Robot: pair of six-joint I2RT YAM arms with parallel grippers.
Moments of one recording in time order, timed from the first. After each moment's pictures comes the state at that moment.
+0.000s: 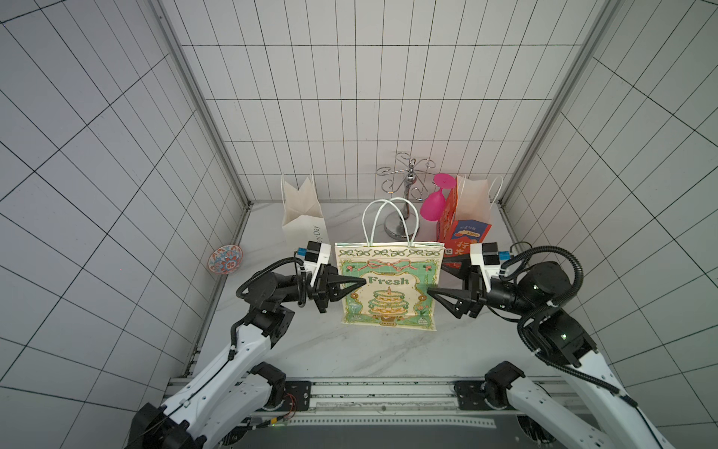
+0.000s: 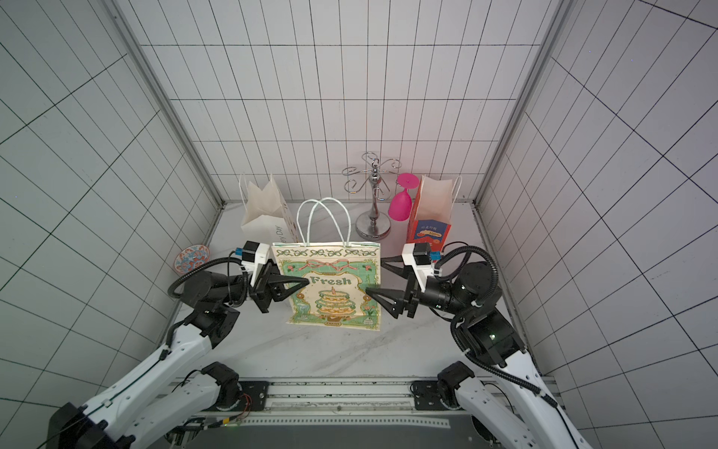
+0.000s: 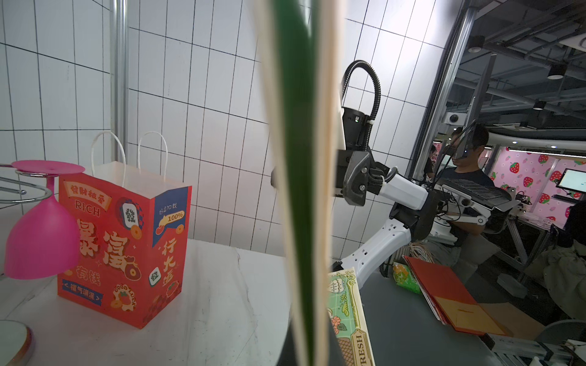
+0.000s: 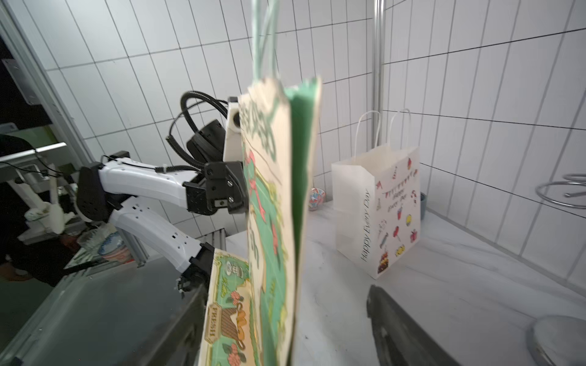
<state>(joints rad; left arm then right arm) -0.43 0.87 0.60 0.74 1.07 -0.61 0.50 0.61 0.84 -0.20 -0.71 0.13</state>
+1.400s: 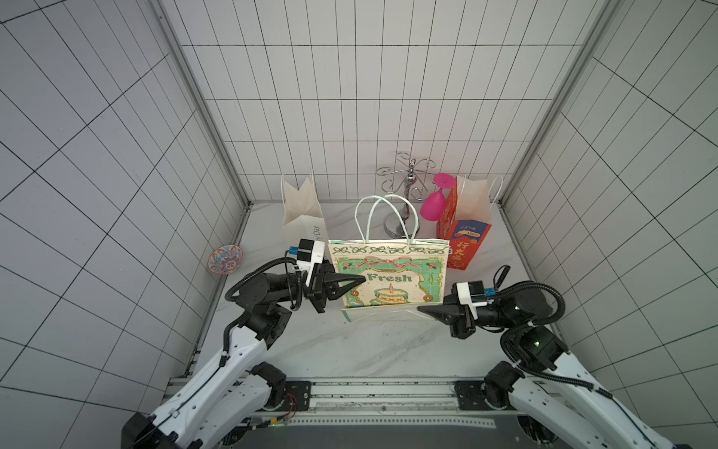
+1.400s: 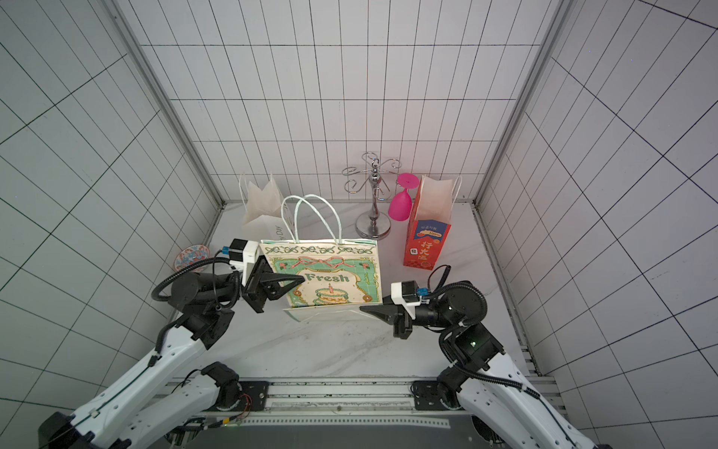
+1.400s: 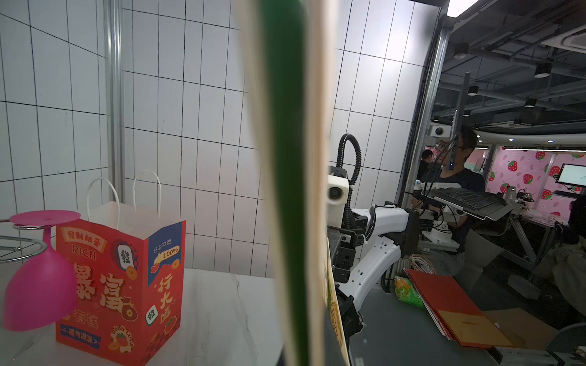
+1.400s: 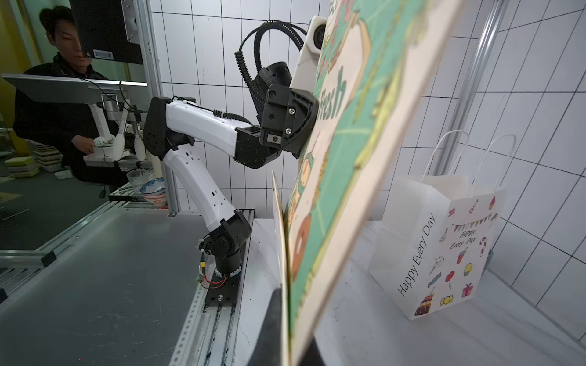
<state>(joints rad) -0.48 0.84 0.67 0.71 1.04 -0.60 0.62 0.60 0.59 0.15 -0.89 0.01</state>
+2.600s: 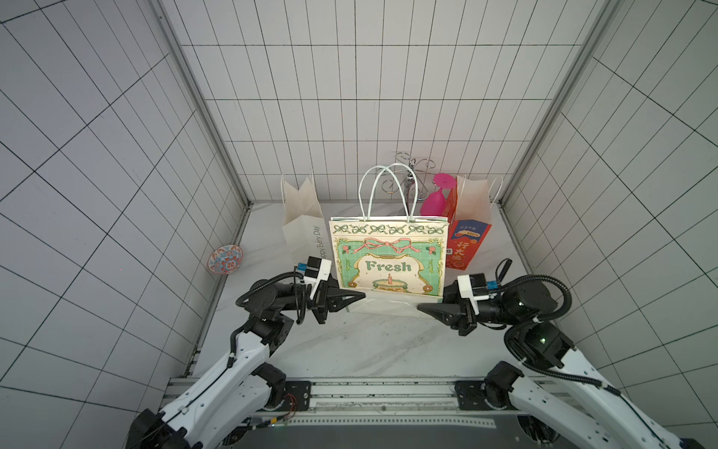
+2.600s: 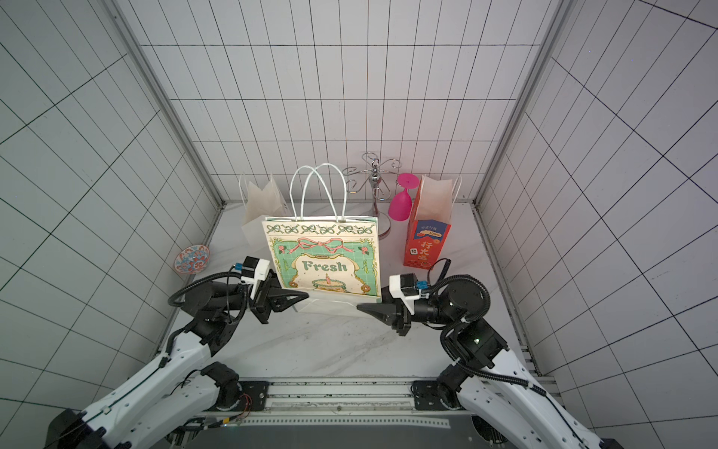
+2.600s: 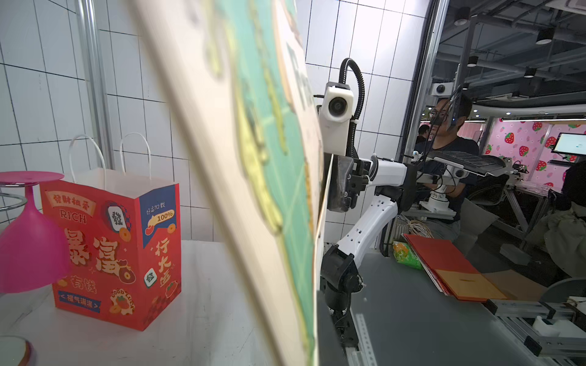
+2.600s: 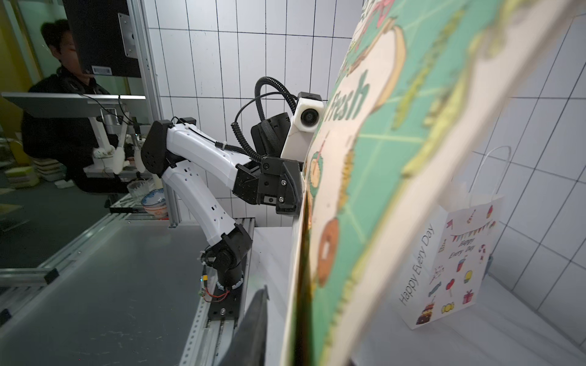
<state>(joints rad) -0.46 0.83 0.52 0.73 1.11 -0.49 0.67 0.63 0.69 0.09 -0.83 0.03</state>
